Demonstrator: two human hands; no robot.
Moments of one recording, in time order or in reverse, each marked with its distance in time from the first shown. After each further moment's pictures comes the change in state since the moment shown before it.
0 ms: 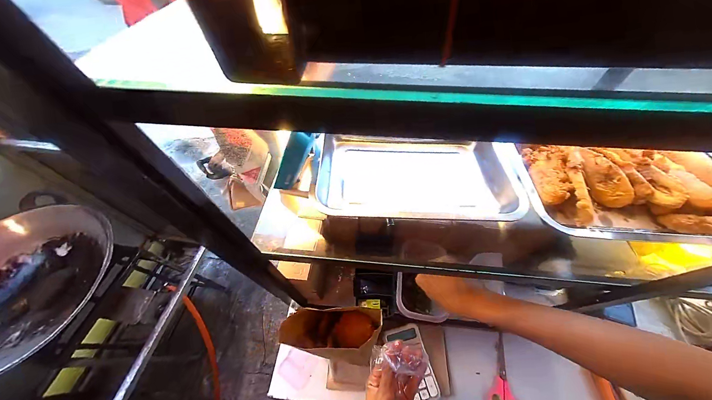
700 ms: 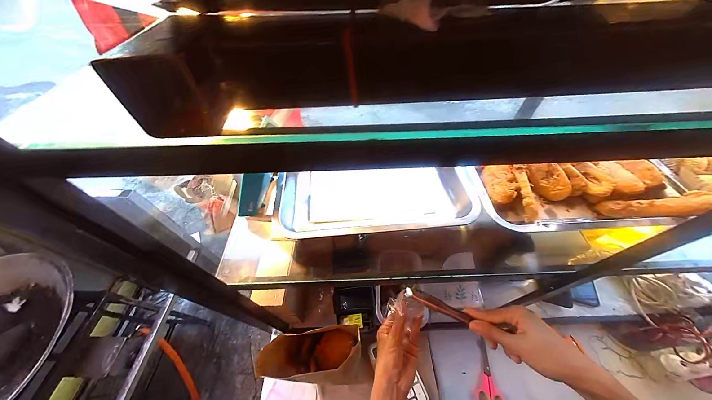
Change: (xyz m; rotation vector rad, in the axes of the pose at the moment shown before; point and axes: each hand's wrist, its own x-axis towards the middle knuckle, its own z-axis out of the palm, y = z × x) left_hand 0.080 -0.037 0.052 0.165 0.010 -0.186; right_hand -0.137 0.081 0.084 1.207 0.357 0.069
